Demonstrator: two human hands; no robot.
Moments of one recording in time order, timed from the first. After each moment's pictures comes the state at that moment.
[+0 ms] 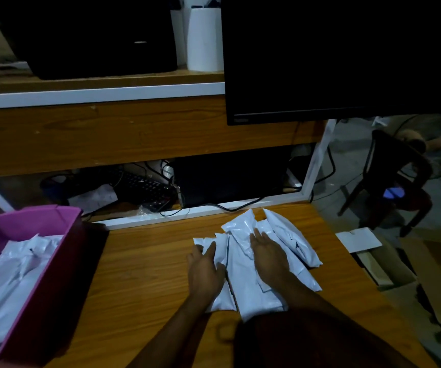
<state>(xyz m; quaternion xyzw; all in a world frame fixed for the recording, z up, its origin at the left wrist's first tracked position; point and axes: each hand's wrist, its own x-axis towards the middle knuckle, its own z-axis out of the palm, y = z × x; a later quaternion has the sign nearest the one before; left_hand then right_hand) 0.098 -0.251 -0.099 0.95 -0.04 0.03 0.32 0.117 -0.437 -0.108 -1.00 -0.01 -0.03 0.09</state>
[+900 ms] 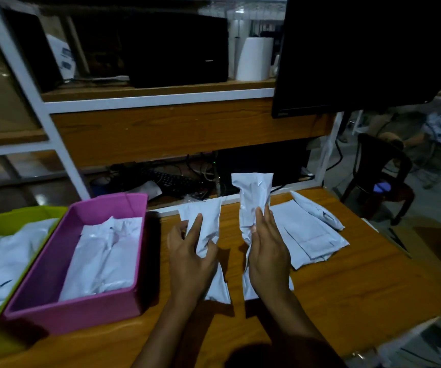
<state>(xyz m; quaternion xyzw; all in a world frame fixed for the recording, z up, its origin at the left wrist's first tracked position) -0.019 -0.045 0.011 0.84 -0.12 0.25 0.47 -0.050 -0.187 0.012 -0.86 0.08 -0.40 0.31</state>
